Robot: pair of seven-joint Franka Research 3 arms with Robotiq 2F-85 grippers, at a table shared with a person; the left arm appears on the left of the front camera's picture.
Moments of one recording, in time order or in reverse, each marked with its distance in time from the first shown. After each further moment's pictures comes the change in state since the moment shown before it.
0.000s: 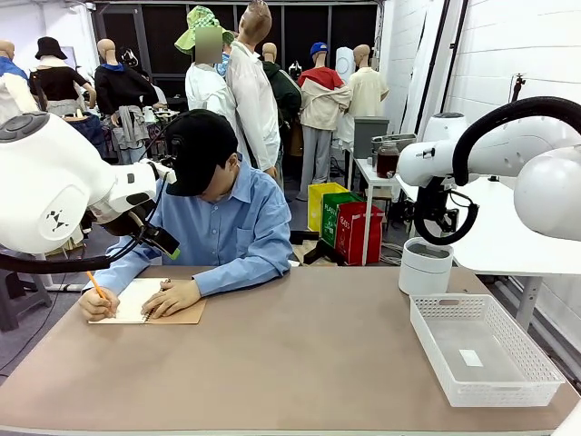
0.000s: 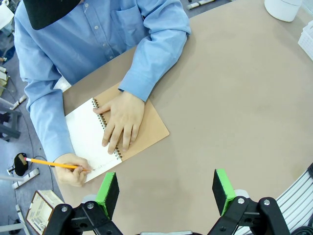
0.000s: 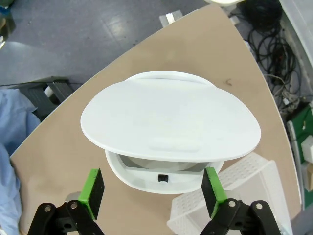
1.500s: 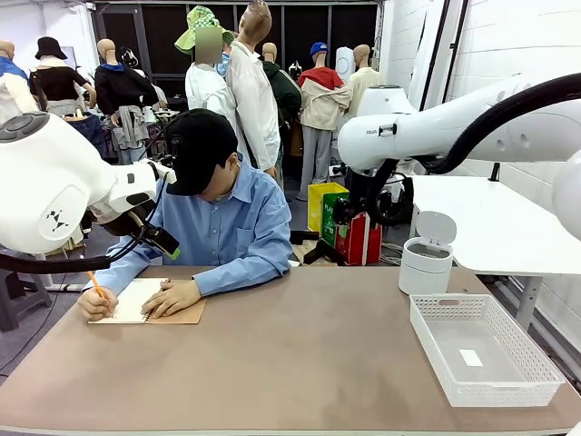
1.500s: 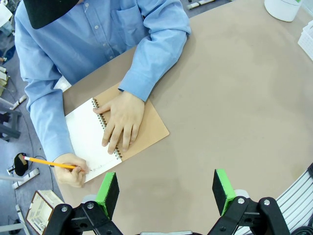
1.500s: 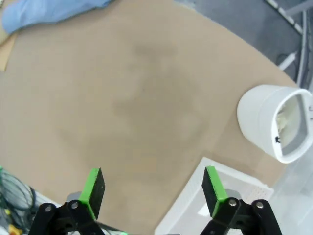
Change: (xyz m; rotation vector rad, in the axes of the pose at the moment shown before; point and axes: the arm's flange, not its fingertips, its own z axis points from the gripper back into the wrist) left arm 0.000 0.000 0.000 0.000 0.000 0.000; right arm -0.188 0.102 0.095 0.110 0.041 1.052
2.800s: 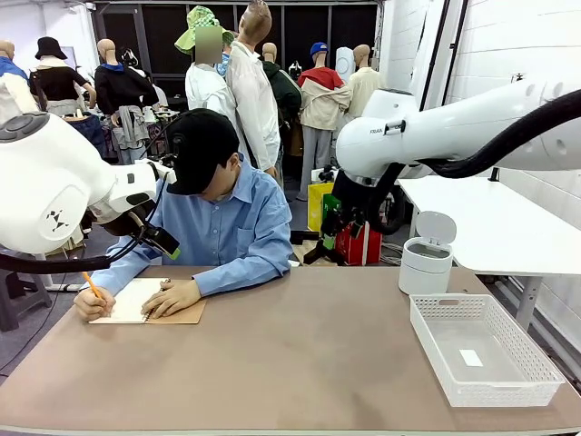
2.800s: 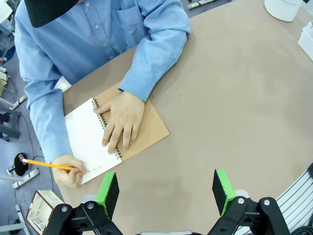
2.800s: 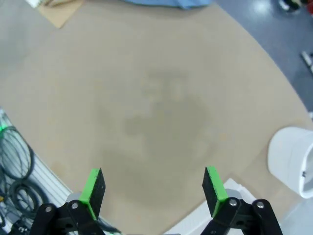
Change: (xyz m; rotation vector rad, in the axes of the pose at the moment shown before) left arm 0.000 0.000 0.000 0.000 0.000 0.000; right arm -0.047 0.053 0.005 0.138 -0.109 0.280
